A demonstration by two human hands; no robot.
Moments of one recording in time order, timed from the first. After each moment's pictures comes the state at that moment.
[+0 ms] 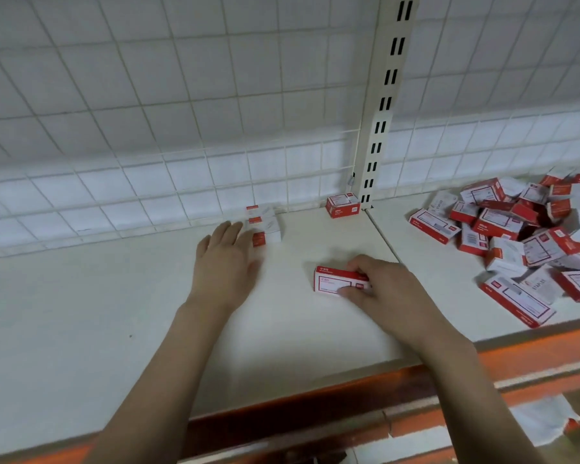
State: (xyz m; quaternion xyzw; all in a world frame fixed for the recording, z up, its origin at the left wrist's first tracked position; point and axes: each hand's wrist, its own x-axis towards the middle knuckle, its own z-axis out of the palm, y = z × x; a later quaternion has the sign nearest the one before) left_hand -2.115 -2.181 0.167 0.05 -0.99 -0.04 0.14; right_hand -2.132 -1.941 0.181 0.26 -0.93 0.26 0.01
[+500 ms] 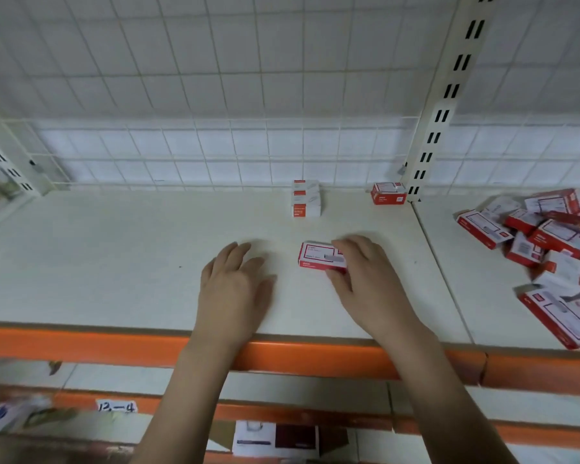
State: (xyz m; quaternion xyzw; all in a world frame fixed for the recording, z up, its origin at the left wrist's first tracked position) left_hand -2.003 -2.148 0.153 0.15 -0.97 -0.06 0.17; right_hand -2.106 -1.976 0.164 0.36 -0.90 0.24 0.05
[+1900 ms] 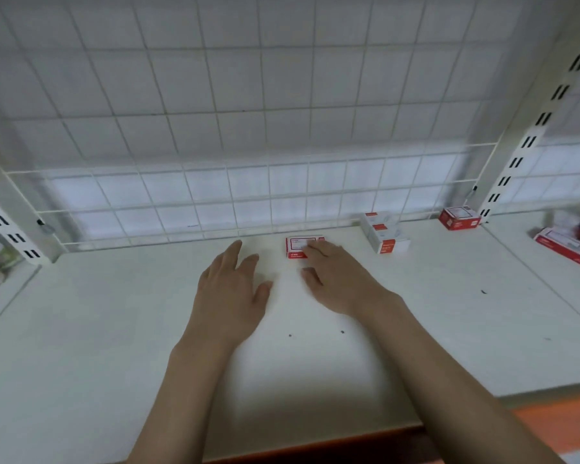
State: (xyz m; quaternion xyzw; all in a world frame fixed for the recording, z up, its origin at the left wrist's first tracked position) left_hand -2.012 -2.346 0.176 0.12 -0.98 -0.13 0.10; right_hand -2.113 -2.197 0.166 0.37 -0.92 0.10 -0.01
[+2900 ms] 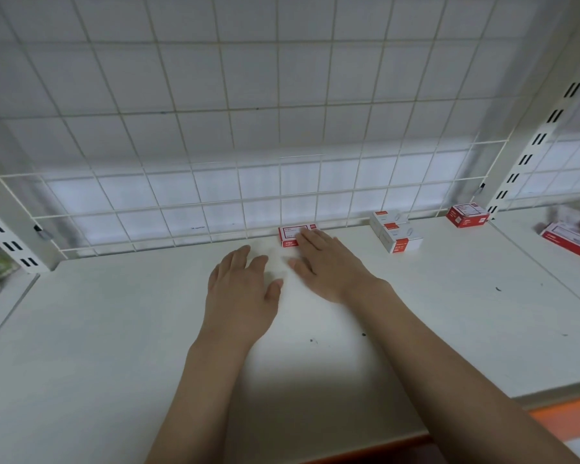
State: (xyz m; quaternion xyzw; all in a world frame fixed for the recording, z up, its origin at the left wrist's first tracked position) left_hand -2.019 -2.359 0.176 0.13 -0.98 -0.14 0.08; right_hand -2.128 -2.232 0.160 0.33 -0.94 0.09 -0.07
